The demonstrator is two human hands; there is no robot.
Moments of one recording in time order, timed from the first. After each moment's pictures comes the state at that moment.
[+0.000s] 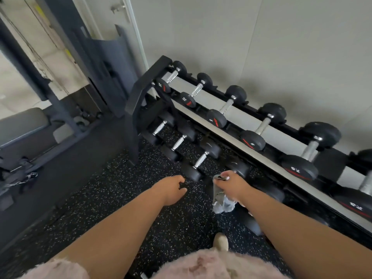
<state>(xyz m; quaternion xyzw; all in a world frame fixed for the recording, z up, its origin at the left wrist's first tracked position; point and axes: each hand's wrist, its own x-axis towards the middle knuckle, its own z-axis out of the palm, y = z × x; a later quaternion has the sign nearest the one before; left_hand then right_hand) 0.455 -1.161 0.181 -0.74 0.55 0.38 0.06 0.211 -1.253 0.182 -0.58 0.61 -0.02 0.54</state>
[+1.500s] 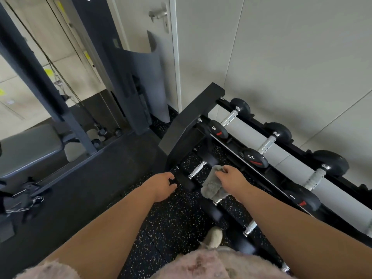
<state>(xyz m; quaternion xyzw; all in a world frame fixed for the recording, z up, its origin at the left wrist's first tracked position) 0.894 -1.390 0.165 -0.77 0.50 0.39 0.01 0.645 -1.509 0.192 -0.64 0.59 -0.04 0.49</state>
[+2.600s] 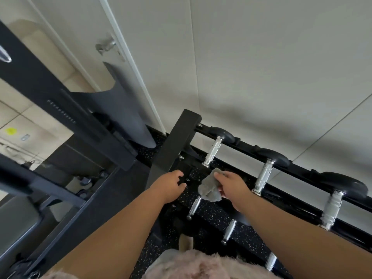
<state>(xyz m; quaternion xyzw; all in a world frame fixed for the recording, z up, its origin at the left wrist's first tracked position) 0.907 -1.657 0.177 -0.72 0.59 0.36 0.04 0.667 -1.695 0.163 -0.38 0.61 -0.20 0.67</state>
